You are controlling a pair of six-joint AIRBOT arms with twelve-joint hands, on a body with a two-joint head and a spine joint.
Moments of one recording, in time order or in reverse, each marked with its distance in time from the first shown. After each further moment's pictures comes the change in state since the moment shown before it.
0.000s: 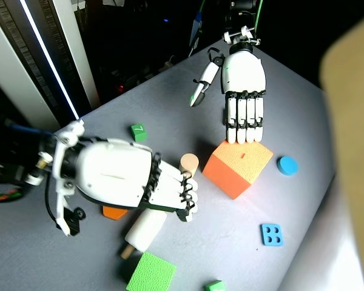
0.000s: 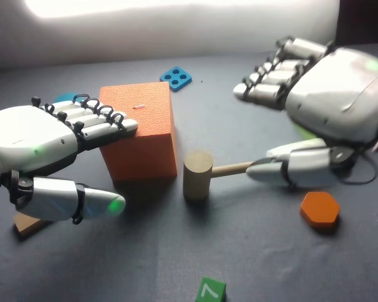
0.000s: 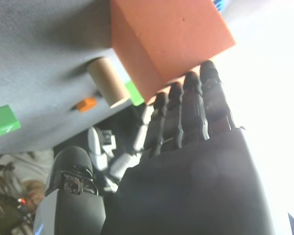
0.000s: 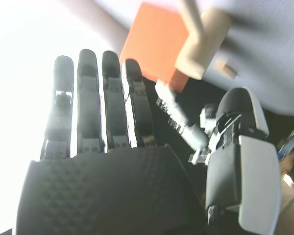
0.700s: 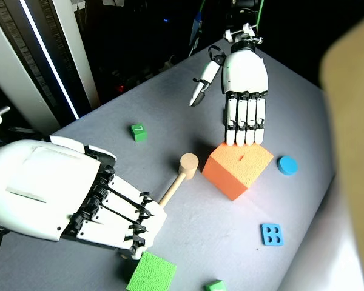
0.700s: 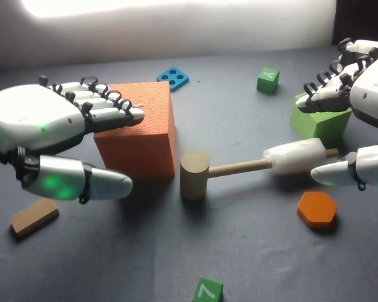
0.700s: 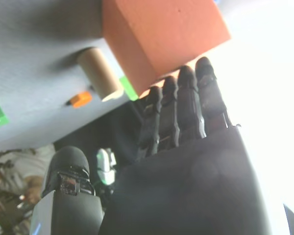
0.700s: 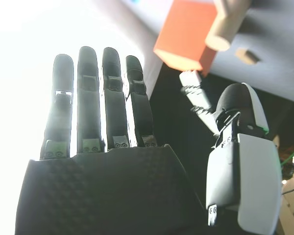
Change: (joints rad) left arm -0.116 0.007 0.011 0.029 0.056 -0.014; right arm 0.062 0.203 -0.075 0.126 0.236 -0.050
